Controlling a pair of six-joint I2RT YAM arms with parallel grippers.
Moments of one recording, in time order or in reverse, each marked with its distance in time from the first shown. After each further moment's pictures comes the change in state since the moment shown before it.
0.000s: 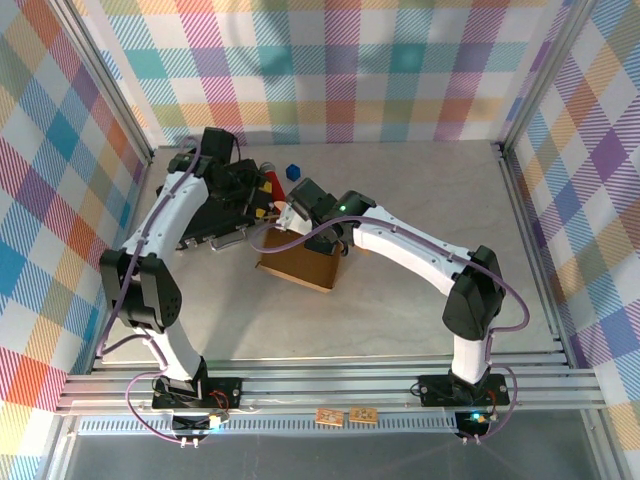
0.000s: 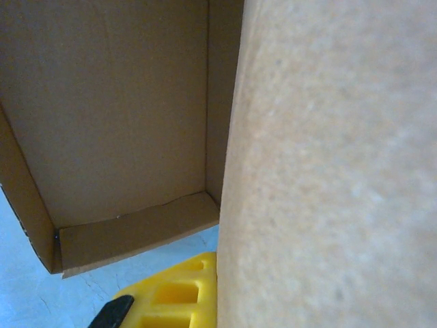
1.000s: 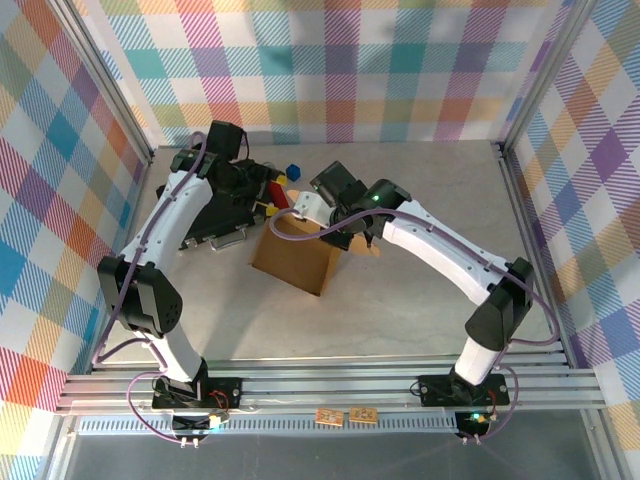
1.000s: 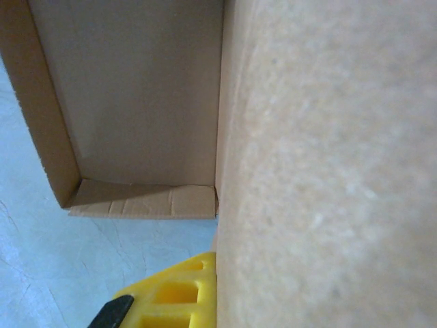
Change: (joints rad) left arm -0.049 -0.034 0.070 -0.038 0.072 0.007; right arm -0.068 -0.140 -0.001 -0.082 -0.157 -0.004
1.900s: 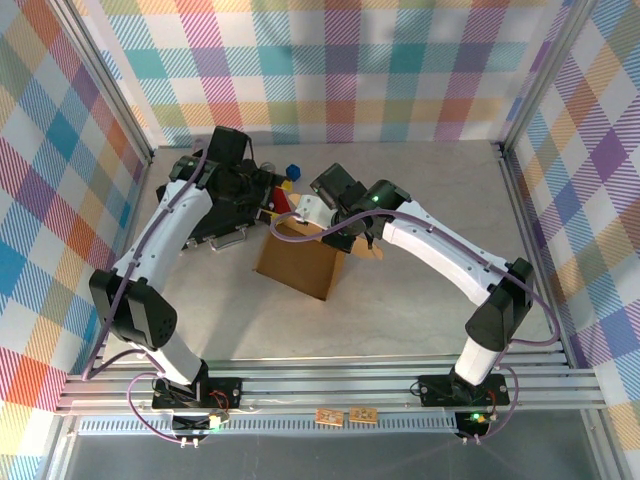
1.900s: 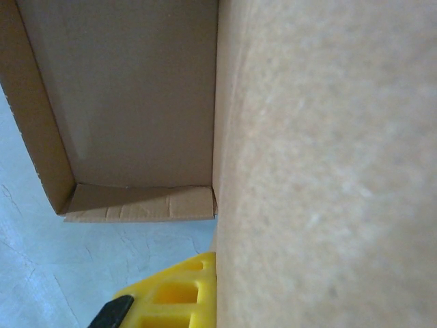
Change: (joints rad) left arm -0.066 -0.089 -0.056 0.000 0.001 -0.080; right arm -0.003 0.000 -0.003 -0.033 0.013 0.000
